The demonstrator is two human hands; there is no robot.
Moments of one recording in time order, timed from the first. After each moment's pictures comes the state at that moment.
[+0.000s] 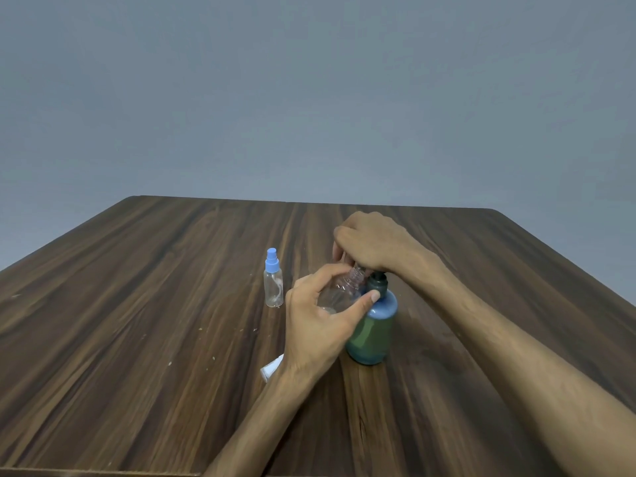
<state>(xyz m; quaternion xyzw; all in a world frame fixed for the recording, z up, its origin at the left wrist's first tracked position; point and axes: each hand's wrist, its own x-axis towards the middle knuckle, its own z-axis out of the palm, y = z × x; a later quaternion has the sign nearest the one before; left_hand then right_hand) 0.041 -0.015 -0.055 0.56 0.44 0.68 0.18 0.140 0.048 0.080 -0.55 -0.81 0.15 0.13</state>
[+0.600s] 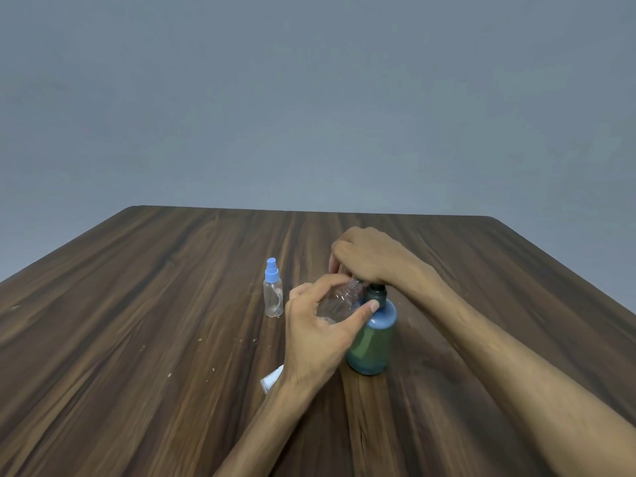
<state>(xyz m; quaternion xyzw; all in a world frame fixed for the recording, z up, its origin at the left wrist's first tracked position) 0.041 -0.014 -0.052 0.56 0.45 0.67 0.18 0.139 0.047 0.080 -0.55 -0.81 0.16 0.11</state>
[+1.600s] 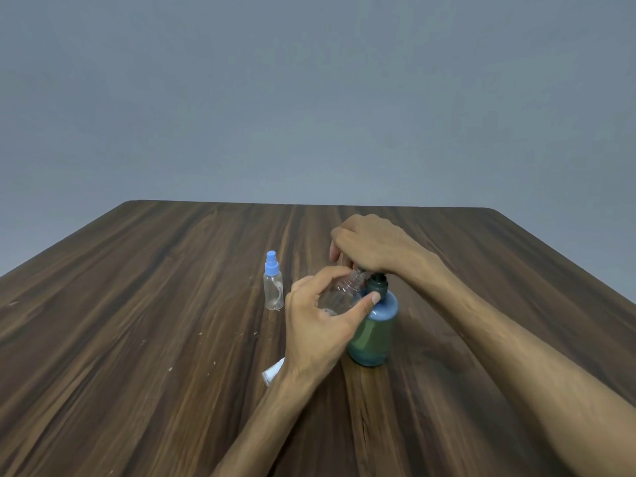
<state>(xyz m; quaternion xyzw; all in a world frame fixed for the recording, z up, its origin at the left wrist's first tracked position) 0.040 -0.016 -0.052 0.57 0.45 0.67 0.17 0.142 0.053 0.077 -0.54 -0.82 0.14 0.13</state>
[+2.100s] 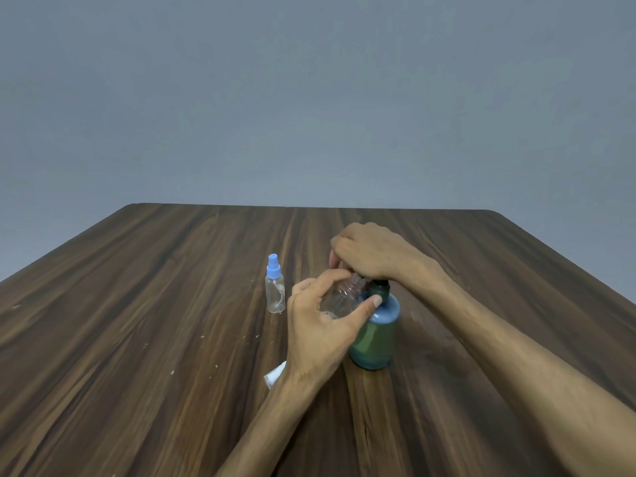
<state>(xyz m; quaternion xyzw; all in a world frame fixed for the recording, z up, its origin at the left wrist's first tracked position) 0.039 -0.013 -0.054 0.57 0.45 0.67 0.17 0.139 0.051 0.075 -0.54 -0.82 0.15 0.12</state>
